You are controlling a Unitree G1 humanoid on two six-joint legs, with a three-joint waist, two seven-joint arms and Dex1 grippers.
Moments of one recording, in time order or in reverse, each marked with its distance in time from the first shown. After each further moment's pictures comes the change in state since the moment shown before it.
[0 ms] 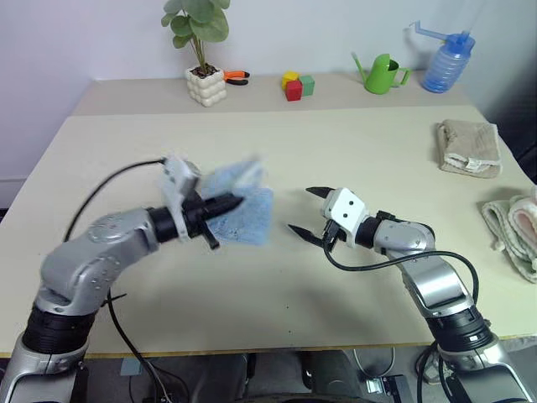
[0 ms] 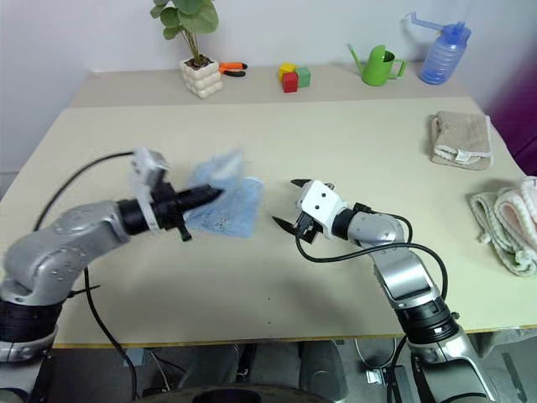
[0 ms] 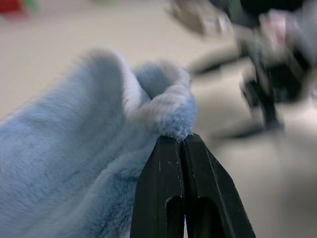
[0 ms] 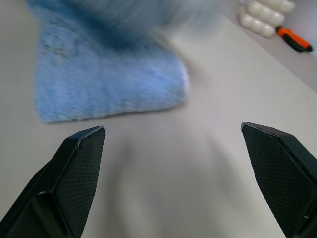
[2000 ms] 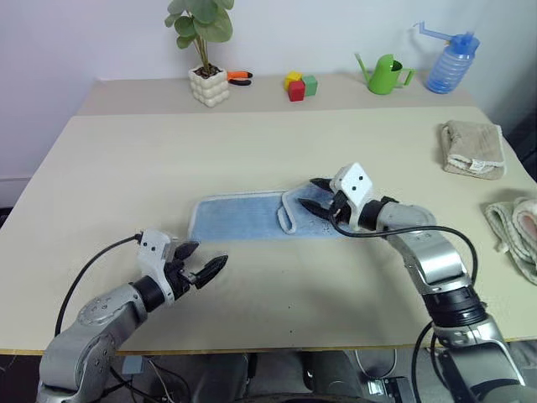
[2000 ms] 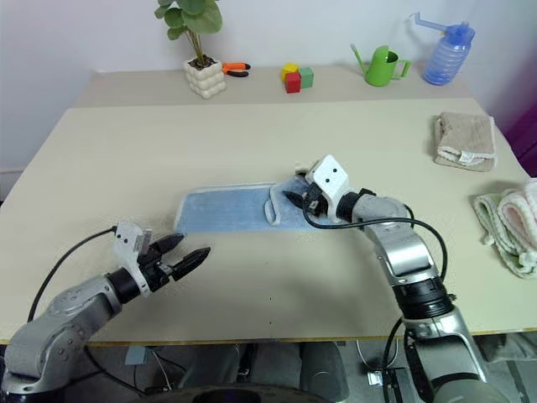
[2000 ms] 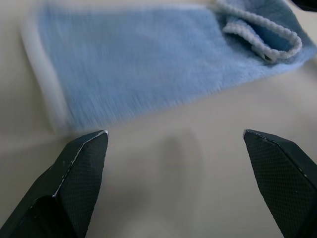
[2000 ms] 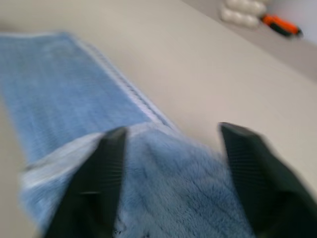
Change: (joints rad) left arm 0.514 -0.313 0.278 -0.176 0.068 0.091 0.188; right arm -0.118 -0.001 -0.034 0.090 0.113 0.070 0.029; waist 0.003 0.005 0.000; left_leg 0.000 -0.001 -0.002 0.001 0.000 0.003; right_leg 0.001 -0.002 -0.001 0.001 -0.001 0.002
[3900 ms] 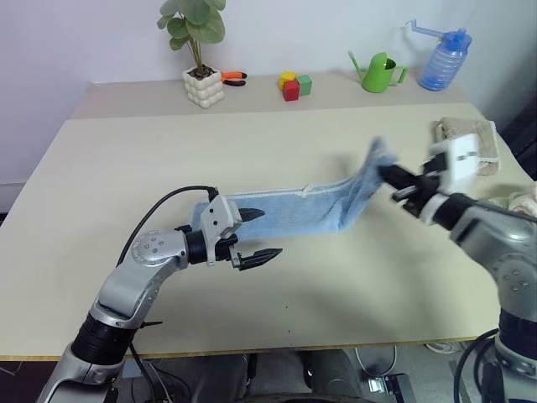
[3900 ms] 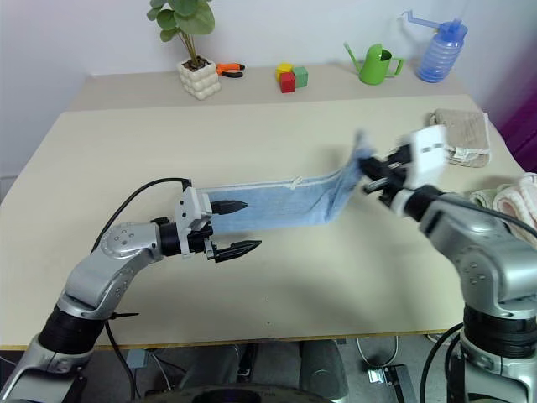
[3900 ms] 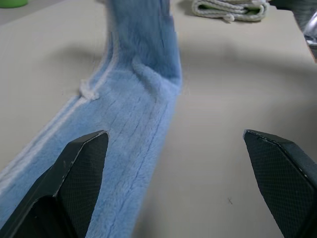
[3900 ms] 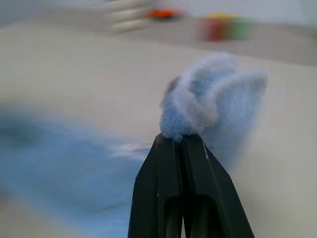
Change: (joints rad) left arm -0.461 0.140 -0.394 0.236 0.314 -0.404 -0.426; right arm 0.139 -0.201 -0.220 -0.406 0.462 0.510 -0.286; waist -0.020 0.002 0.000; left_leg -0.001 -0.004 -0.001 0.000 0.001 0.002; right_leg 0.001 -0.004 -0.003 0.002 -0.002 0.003
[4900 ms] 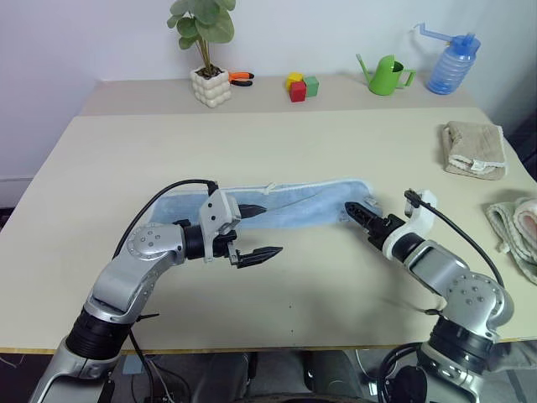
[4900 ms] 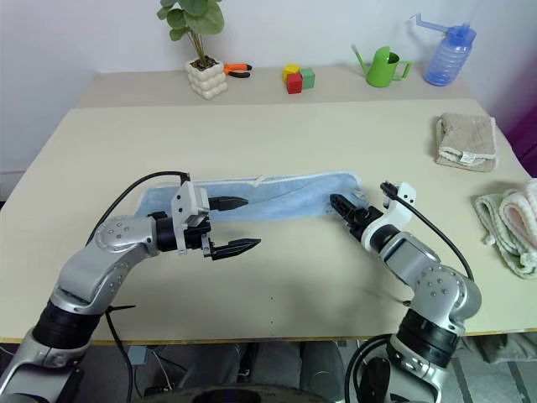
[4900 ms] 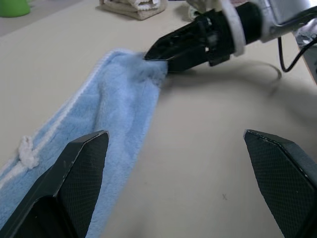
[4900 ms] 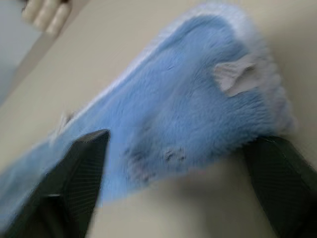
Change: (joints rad) left arm -0.006 0.035 0.017 -0.043 -0.041 0.044 -0.009; right arm -0.032 0.635 -0.545 0.263 0.164 0.358 -0.479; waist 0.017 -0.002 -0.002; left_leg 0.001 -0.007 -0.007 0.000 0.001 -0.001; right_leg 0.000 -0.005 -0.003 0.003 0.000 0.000
